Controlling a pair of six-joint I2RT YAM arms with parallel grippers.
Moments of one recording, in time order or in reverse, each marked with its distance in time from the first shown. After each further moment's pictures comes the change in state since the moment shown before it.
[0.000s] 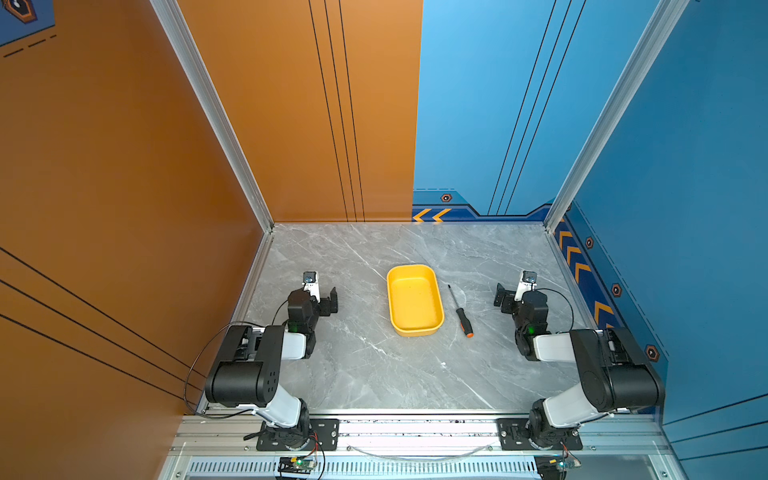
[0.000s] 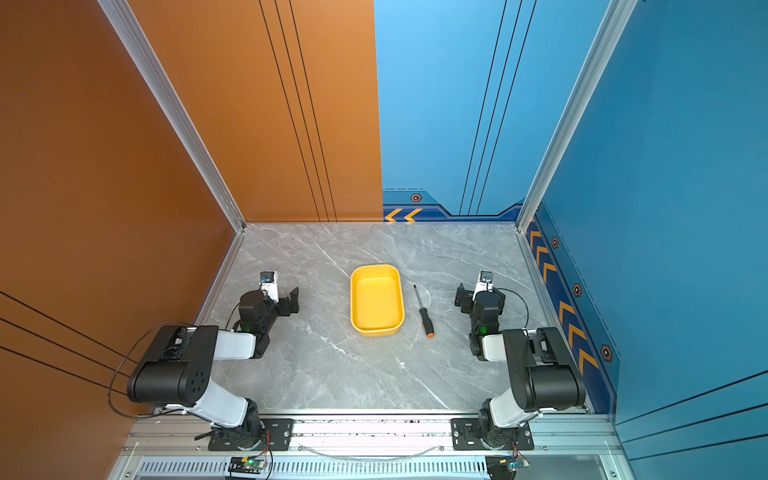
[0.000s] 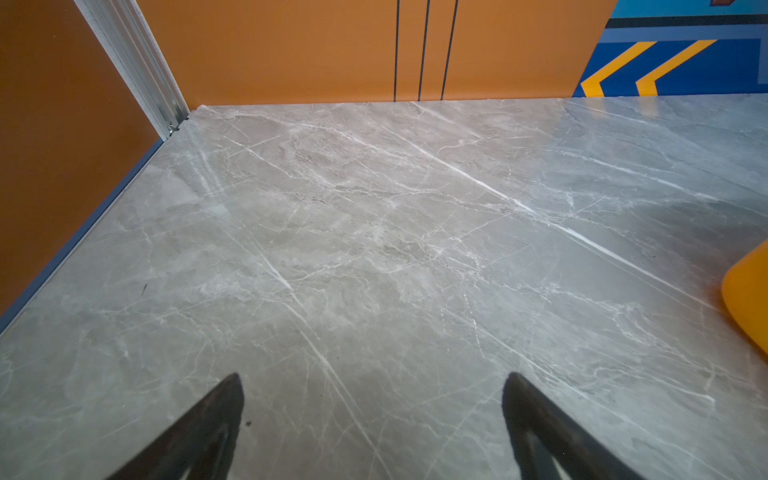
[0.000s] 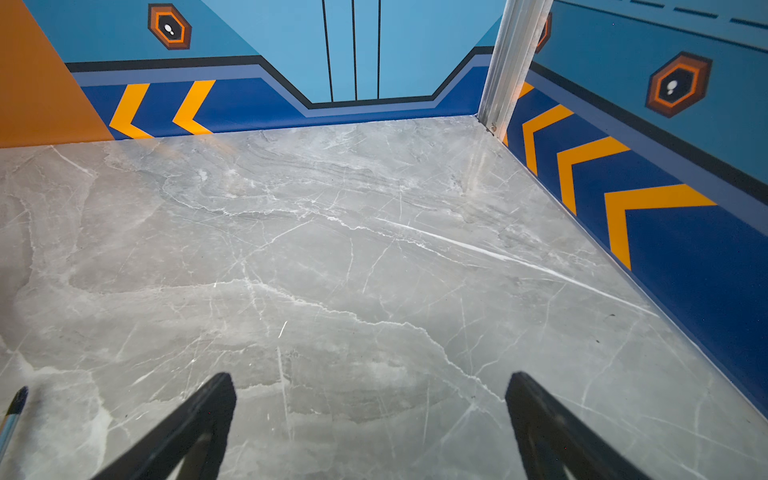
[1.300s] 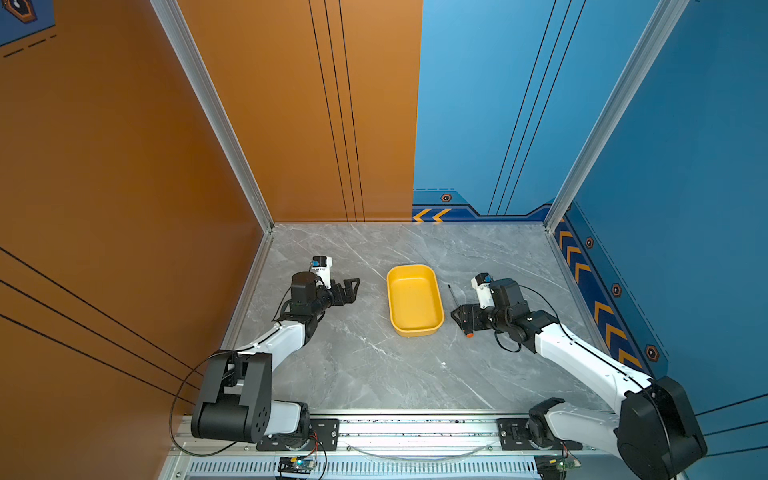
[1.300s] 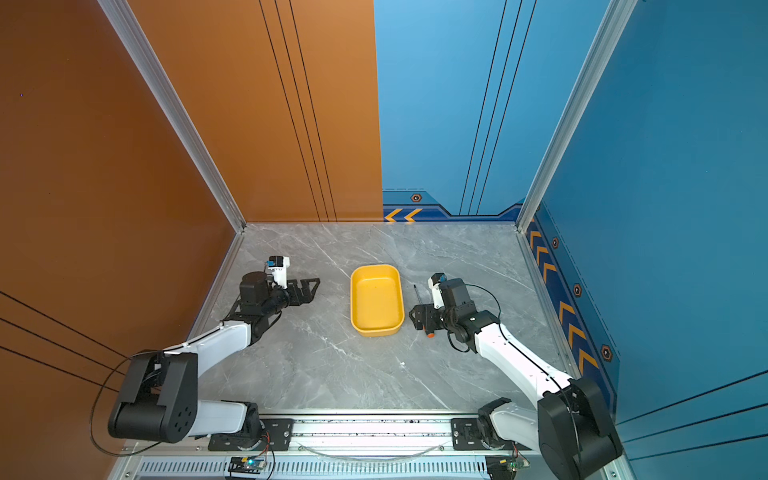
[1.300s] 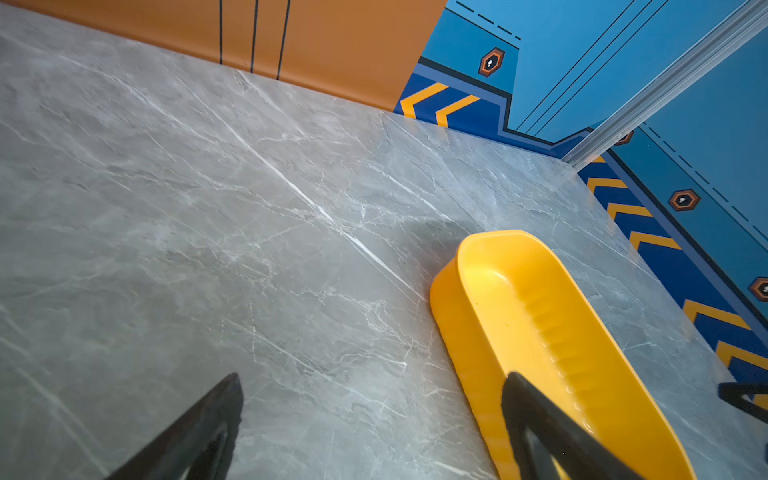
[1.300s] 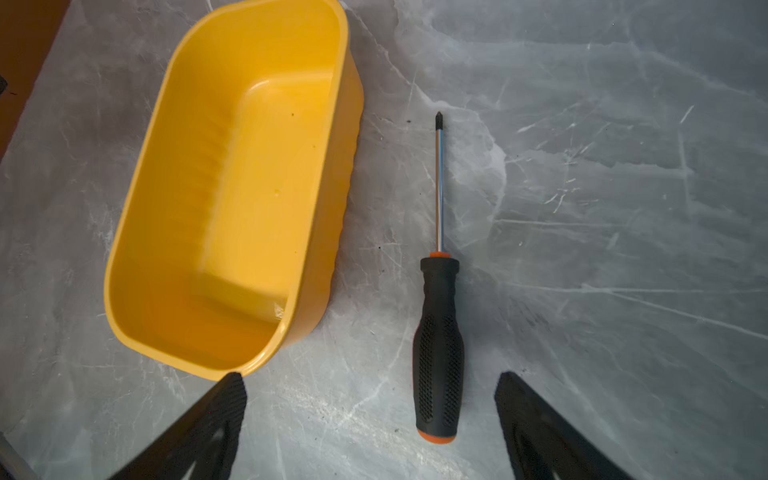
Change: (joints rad) left arm -0.072 -0.187 0.203 -0.478 0.384 -0.322; right arm 0.355 -0.324 0.330 -1.175 -0.389 0.245
